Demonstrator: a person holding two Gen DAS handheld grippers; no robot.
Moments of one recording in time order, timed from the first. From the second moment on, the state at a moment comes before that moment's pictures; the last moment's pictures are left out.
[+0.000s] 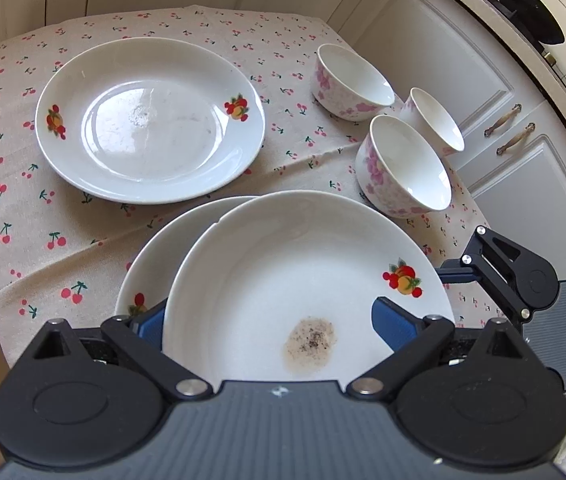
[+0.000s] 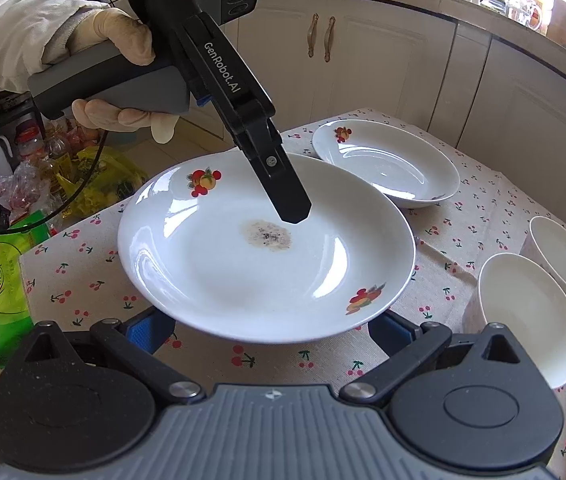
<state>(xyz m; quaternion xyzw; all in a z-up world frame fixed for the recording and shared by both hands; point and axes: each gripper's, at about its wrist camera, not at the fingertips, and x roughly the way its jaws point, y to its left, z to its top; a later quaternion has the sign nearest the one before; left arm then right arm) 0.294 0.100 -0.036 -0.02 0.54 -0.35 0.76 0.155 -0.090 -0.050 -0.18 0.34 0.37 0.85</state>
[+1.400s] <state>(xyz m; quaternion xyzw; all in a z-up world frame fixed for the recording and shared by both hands) 0.282 0.124 -0.028 -0.05 0.56 -0.29 0.78 0.148 -0.075 -0.052 -0.22 0.33 0.35 0.85</state>
